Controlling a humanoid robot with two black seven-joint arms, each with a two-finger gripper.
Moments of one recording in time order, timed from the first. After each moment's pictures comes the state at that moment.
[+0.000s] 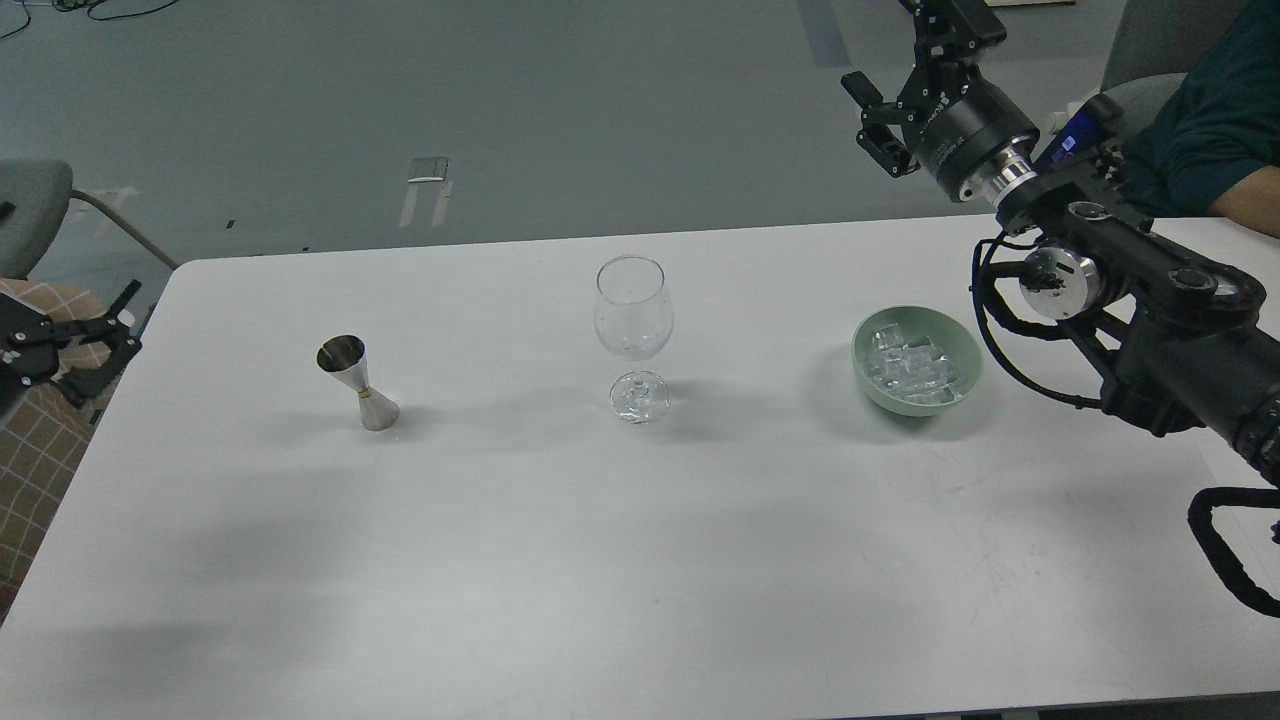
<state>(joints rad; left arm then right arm) 0.14 0.75 -1.65 -1.40 -0.20 -0.35 0.21 0.97 -0.25 0.59 0.62 -0.37 0.29 0.47</state>
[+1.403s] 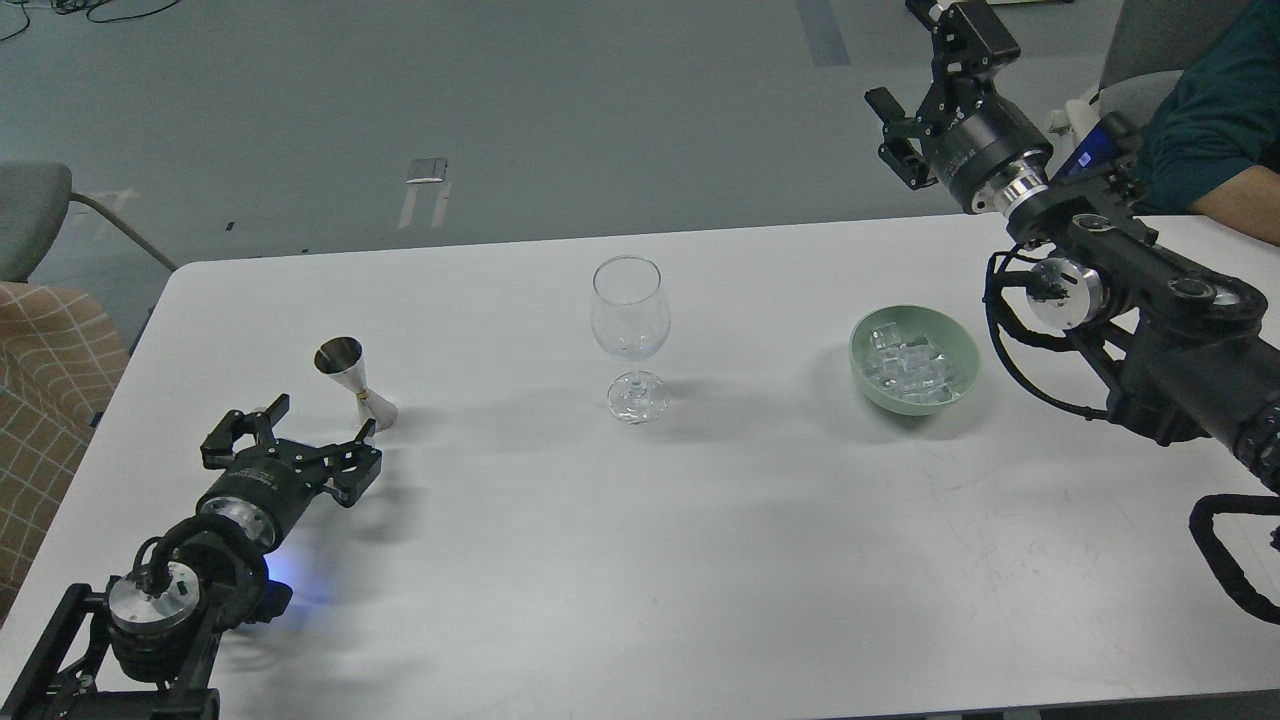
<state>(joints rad) -0.06 0.16 -1.62 -1.11 -0.07 -0.04 0.27 0.97 -0.25 0.58 0.57 -0.37 0.26 0.47</state>
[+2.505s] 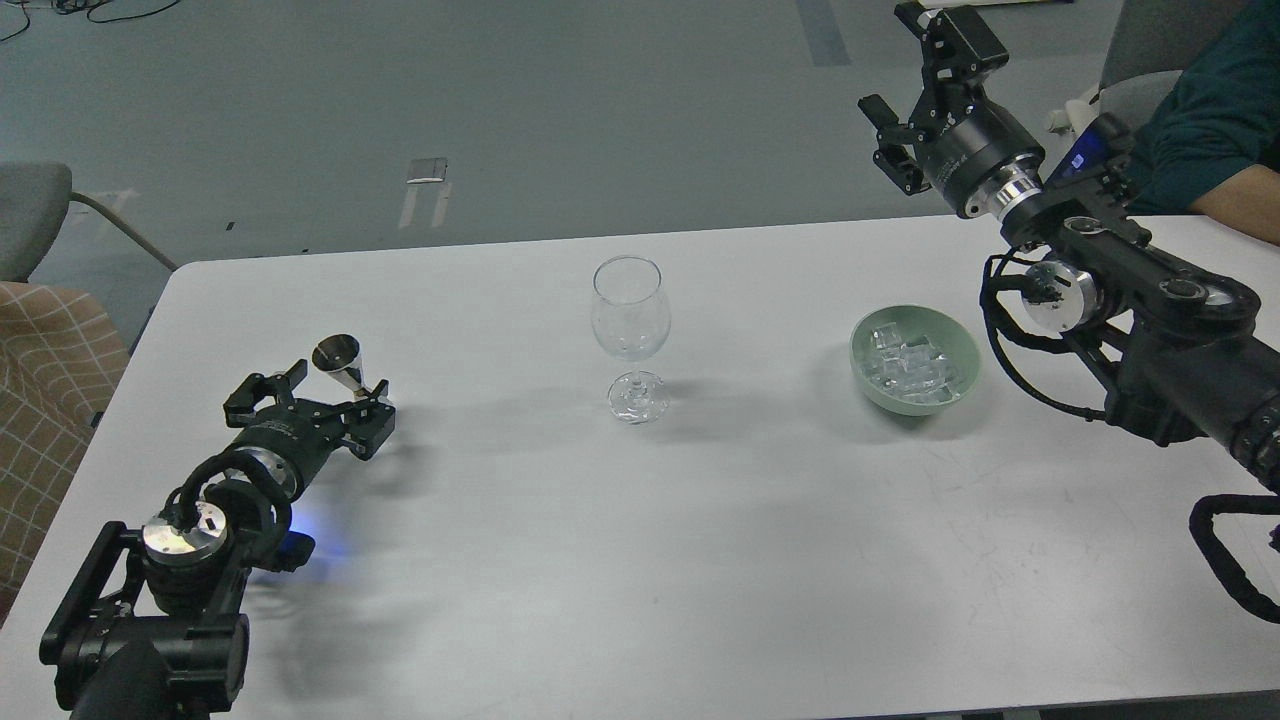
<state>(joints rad) -0.24 0.13 -1.61 -0.93 -0.06 -0.04 0.28 0.97 -0.25 0.55 0.57 -0.37 0.25 0.47</state>
